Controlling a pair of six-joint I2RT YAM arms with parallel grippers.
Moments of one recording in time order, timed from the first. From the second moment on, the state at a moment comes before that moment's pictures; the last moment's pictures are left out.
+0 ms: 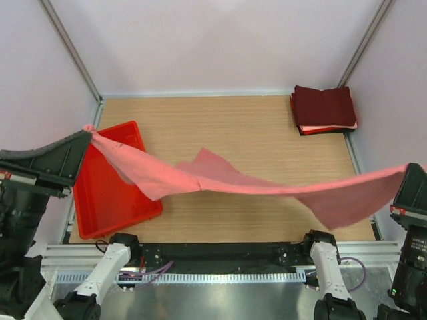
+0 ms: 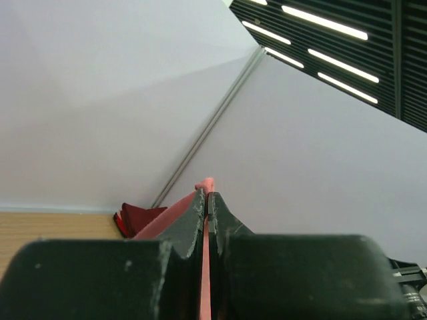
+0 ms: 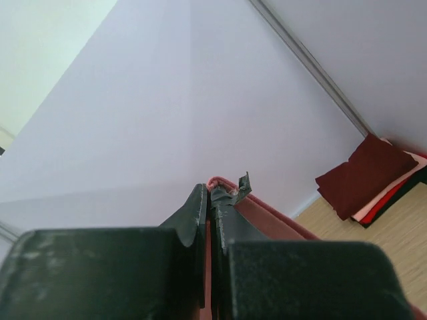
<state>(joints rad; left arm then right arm) -0.14 0.72 1.87 -0.64 0.28 -0.84 -0.26 0.64 2.06 -1.09 0.17 0.80</state>
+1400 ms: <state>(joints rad) -0.15 0.89 1.26 -0.21 0.21 -0.87 -0.26 0.78 1.33 -0.49 -0.04 0.67</state>
